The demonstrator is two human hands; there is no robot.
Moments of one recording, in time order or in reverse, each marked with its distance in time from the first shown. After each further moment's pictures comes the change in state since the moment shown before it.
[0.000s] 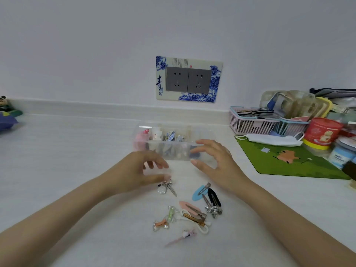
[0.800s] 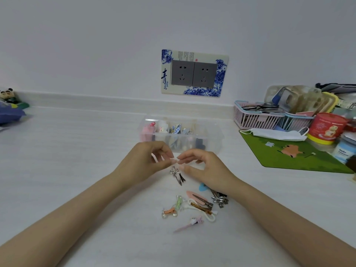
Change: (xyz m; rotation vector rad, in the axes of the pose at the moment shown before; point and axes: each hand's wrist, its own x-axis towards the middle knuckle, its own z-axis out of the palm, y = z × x) left_hand -0.002 0.005 0.010 -0.129 0.157 -0.015; right_hand -0.008 -0.038 0.027 0.344 -0.216 0.140
